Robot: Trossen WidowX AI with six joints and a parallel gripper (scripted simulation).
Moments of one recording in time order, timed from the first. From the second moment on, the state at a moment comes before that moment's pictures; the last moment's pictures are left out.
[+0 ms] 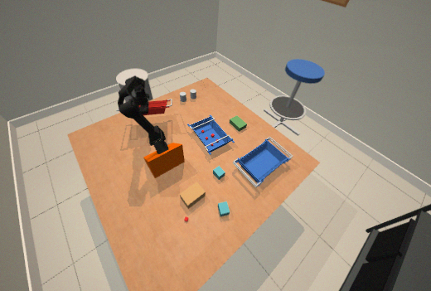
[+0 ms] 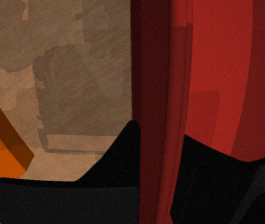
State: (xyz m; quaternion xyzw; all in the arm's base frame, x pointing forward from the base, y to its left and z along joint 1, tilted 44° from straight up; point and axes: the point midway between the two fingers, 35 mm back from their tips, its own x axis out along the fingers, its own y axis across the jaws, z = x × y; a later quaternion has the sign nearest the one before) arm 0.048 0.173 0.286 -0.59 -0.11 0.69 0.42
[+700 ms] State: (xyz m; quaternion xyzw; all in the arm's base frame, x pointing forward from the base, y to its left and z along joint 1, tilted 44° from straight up) arm 0.089 0.185 0.269 -0.59 -0.03 0.69 0.42
